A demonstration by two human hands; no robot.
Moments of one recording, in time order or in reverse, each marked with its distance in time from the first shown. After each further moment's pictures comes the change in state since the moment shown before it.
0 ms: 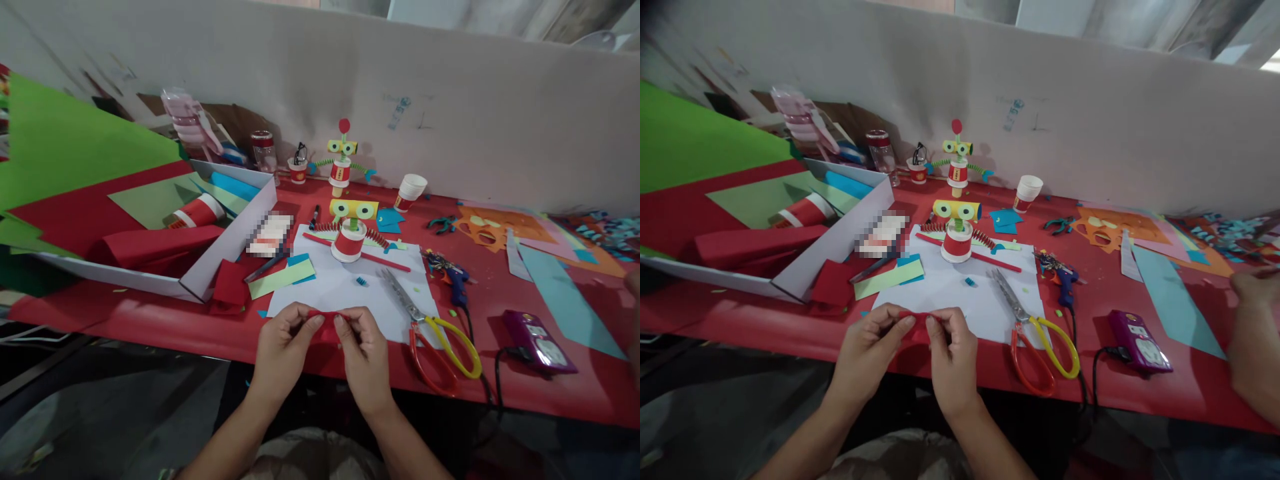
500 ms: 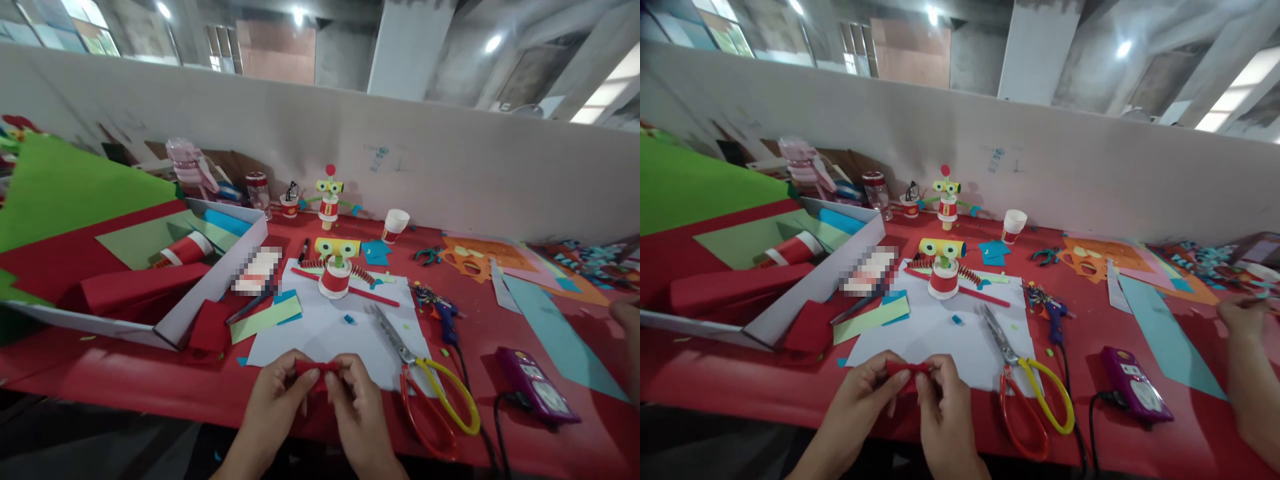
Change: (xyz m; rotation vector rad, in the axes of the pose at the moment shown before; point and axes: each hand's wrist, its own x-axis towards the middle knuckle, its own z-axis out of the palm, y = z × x) left_hand 0.004 -0.010 0.015 -0.078 -0.145 -0.169; right_hand -0.002 0.015 -0.013 -0.048 -0.143 0.045
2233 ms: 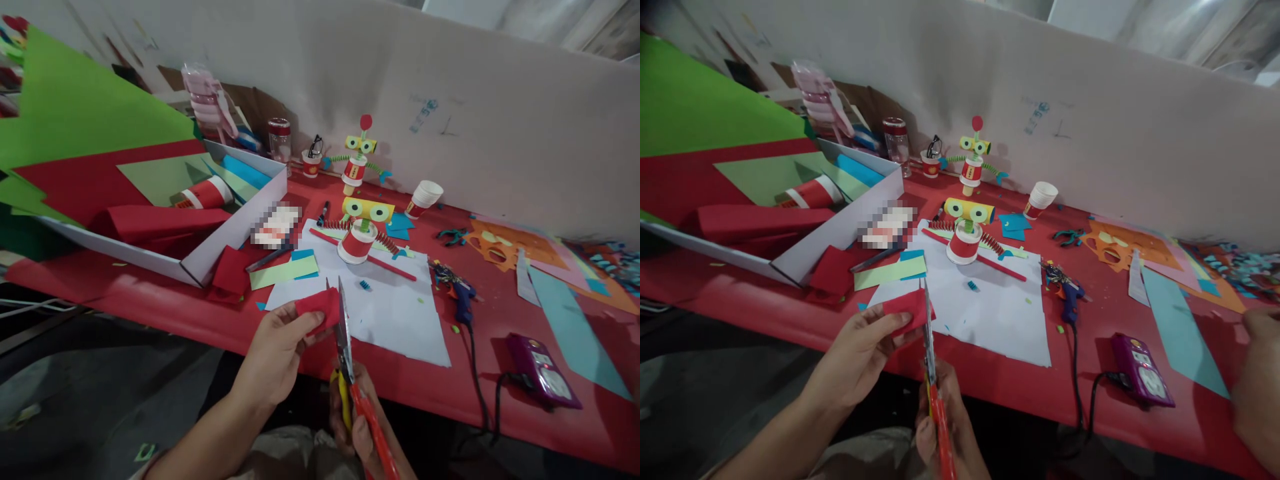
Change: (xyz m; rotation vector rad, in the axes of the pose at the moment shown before) left_hand -0.006 0.027 -0.003 -0.636 0.216 -0.185; right_hand -0.058 0.017 -0.011 0.351 -0.271 0.254
